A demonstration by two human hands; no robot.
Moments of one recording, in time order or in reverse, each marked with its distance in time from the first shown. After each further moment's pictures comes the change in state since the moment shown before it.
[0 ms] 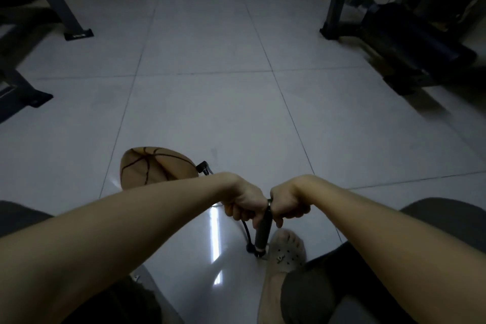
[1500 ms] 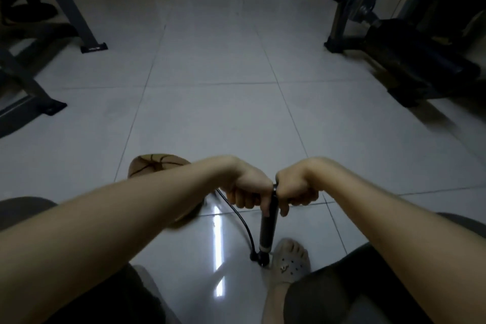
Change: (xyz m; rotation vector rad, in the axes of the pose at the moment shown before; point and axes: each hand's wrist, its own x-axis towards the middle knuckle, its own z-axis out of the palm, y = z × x) left_hand -0.050 0.011 -0.020 -0.087 0.064 -0.006; right_hand -0.048 -0.006 -0.033 0.027 0.107 -0.047
